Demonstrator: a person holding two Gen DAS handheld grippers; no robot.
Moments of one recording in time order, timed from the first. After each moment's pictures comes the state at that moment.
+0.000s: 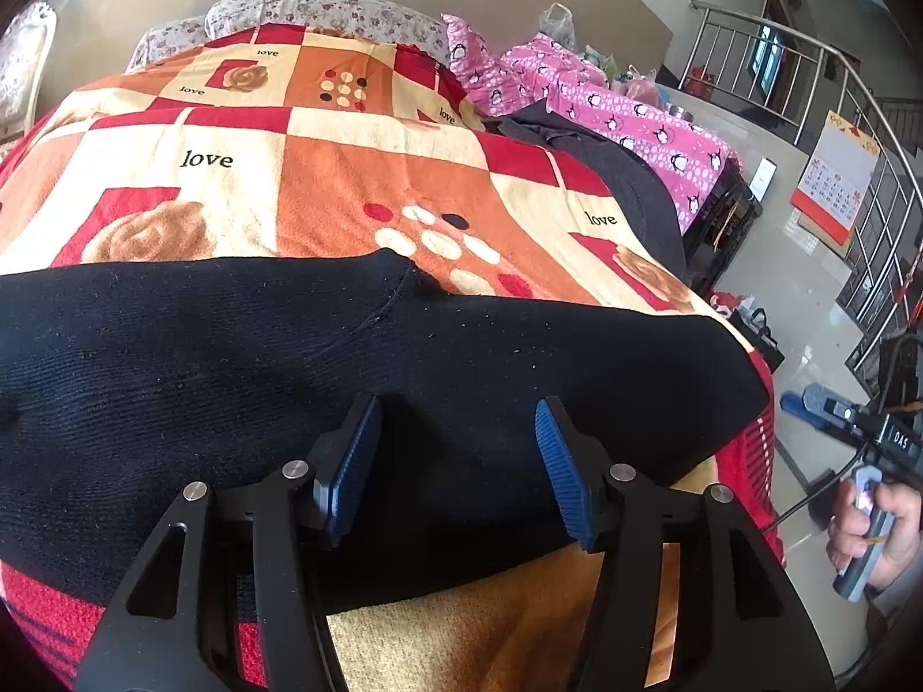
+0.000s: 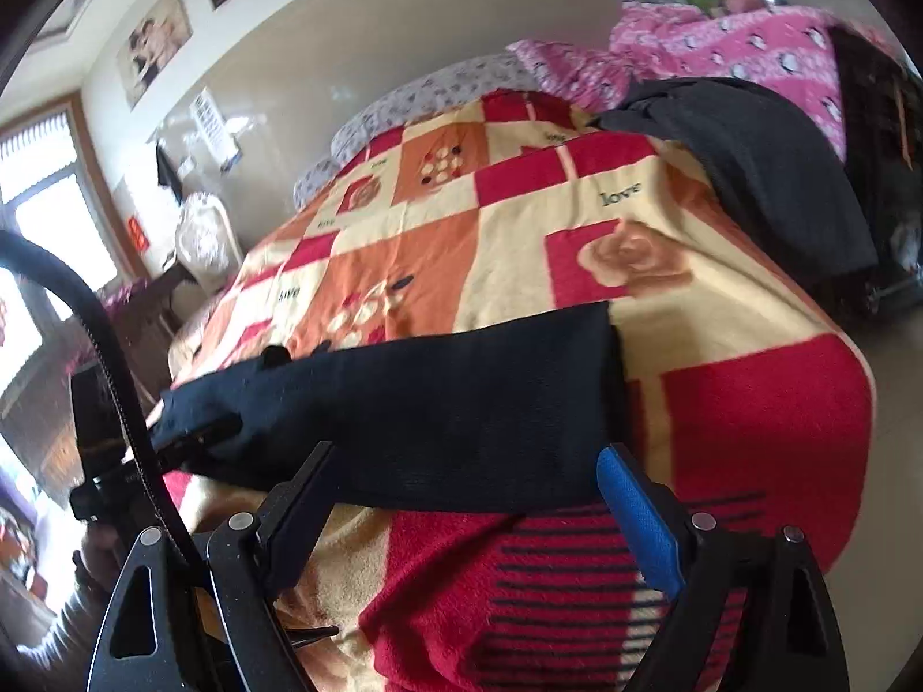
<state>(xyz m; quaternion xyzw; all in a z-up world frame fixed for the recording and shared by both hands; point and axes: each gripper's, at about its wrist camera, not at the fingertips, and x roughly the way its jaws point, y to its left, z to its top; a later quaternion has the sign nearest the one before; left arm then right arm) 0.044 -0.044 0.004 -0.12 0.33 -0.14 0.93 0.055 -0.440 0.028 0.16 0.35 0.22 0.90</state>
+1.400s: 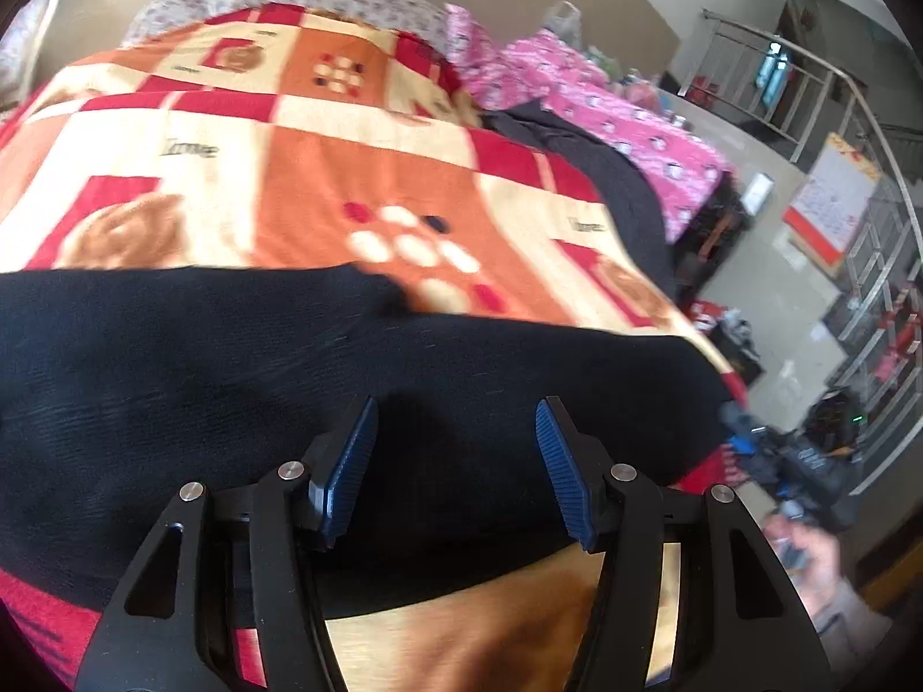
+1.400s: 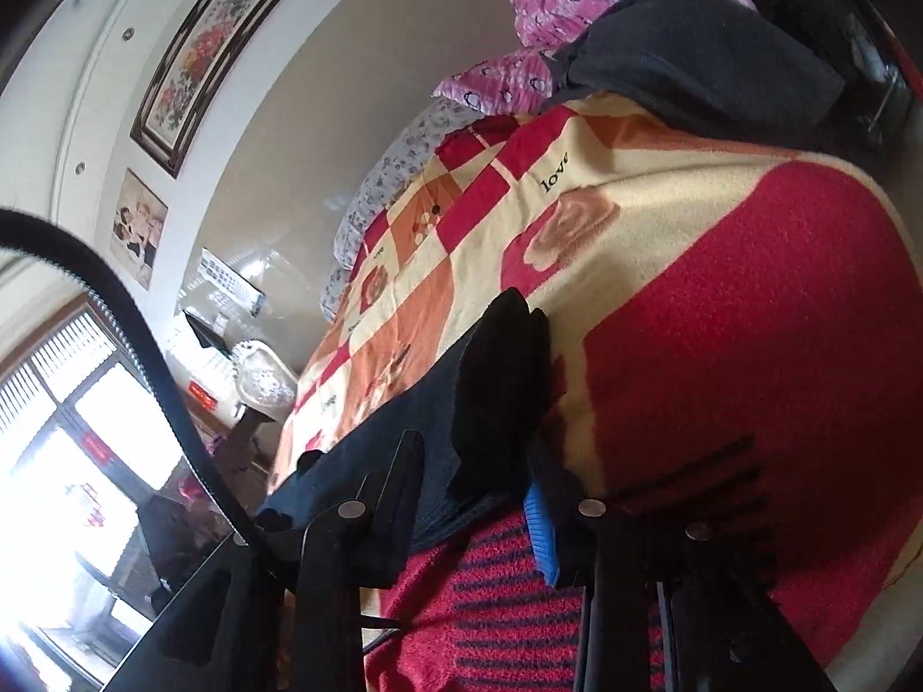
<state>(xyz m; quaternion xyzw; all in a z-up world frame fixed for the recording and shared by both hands) 0.055 -0.060 0.025 -0.16 0.35 -0.17 0.91 0.080 -0.466 -0.023 0.32 0.30 0.25 0.87</state>
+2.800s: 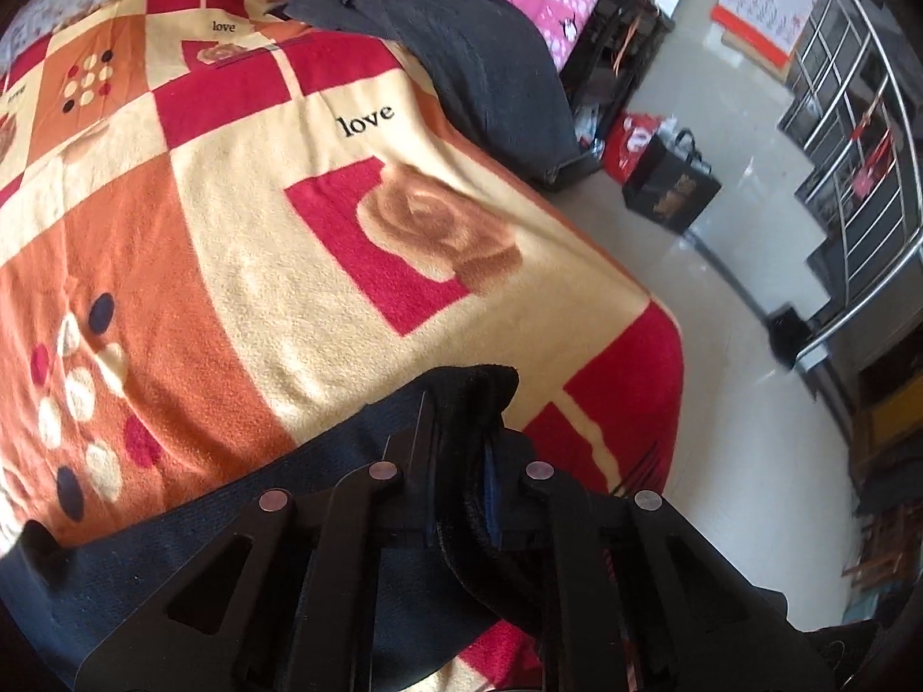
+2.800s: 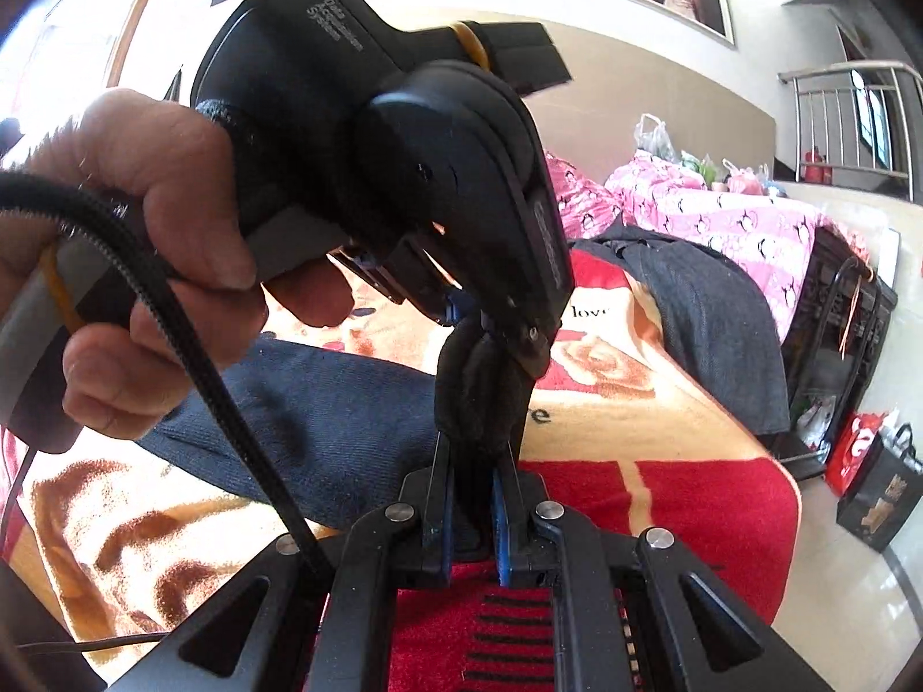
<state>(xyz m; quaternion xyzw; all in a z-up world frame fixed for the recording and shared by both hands) 0.168 -0.271 0.067 0.02 0.48 -0.28 0.83 0.019 -0.352 0.019 -0.08 0.20 0.14 0.96</state>
